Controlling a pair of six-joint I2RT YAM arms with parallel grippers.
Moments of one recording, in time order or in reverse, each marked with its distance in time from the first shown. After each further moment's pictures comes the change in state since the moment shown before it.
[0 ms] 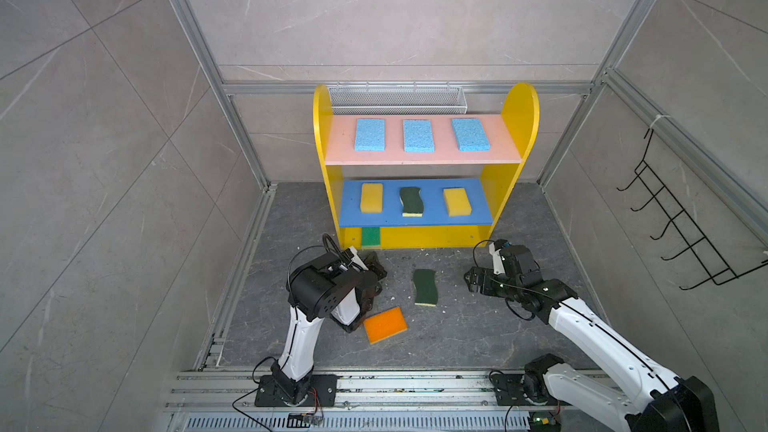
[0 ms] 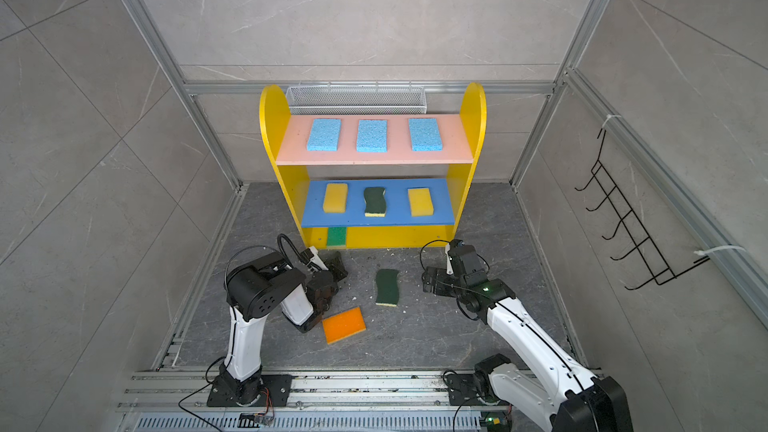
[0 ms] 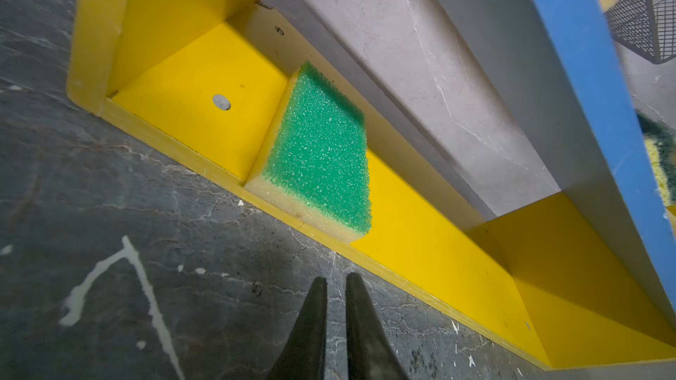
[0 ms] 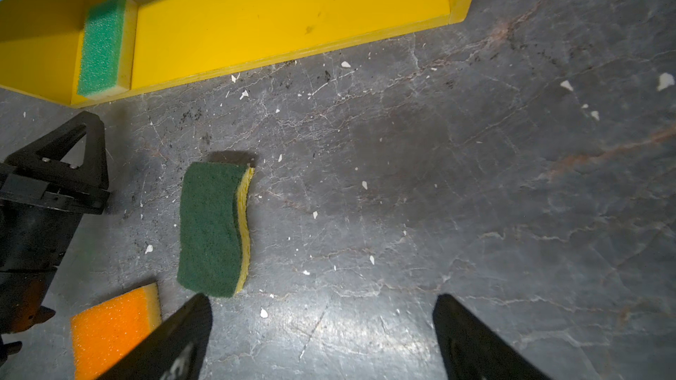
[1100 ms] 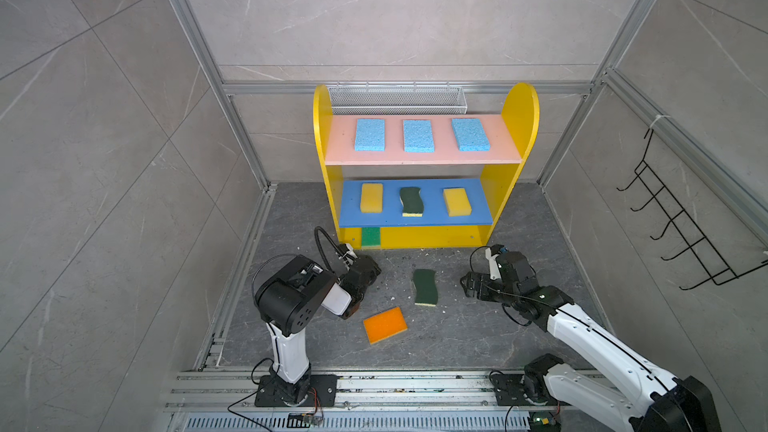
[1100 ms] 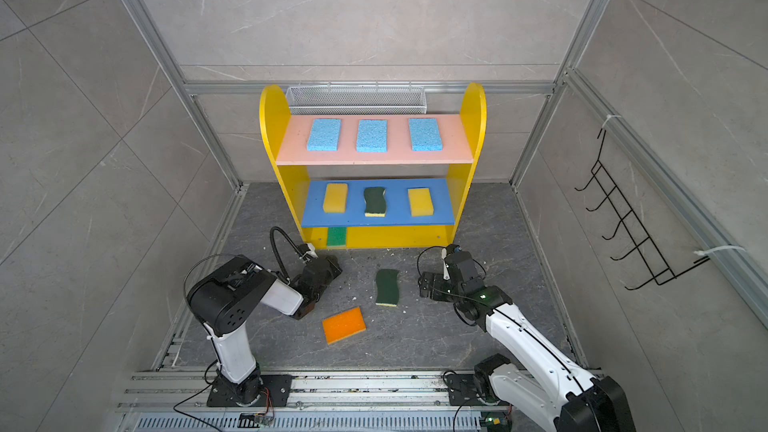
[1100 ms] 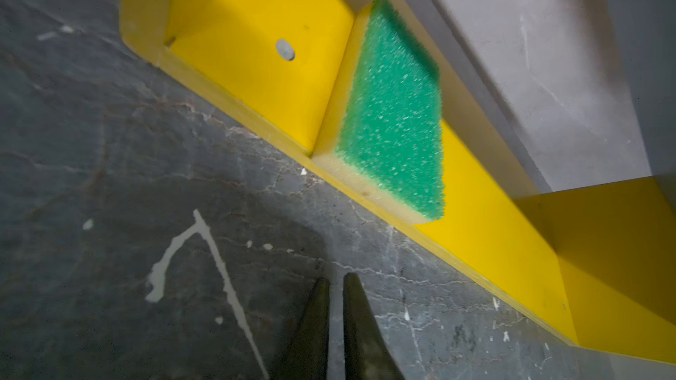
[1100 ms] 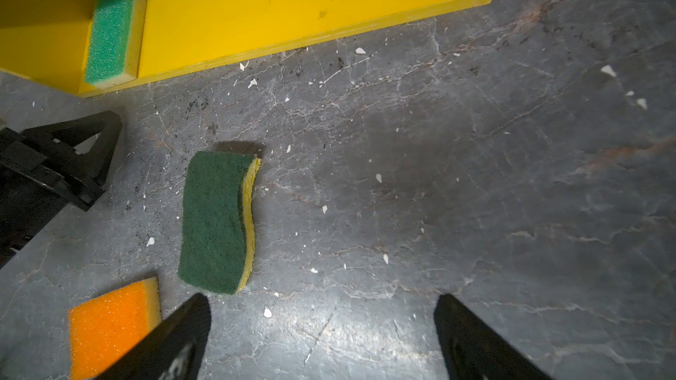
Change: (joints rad) left arm 0.093 -0.211 0.040 -0.526 0.195 -0.107; right arm 0.048 -0.026 -0.074 0.078 0.008 0.026
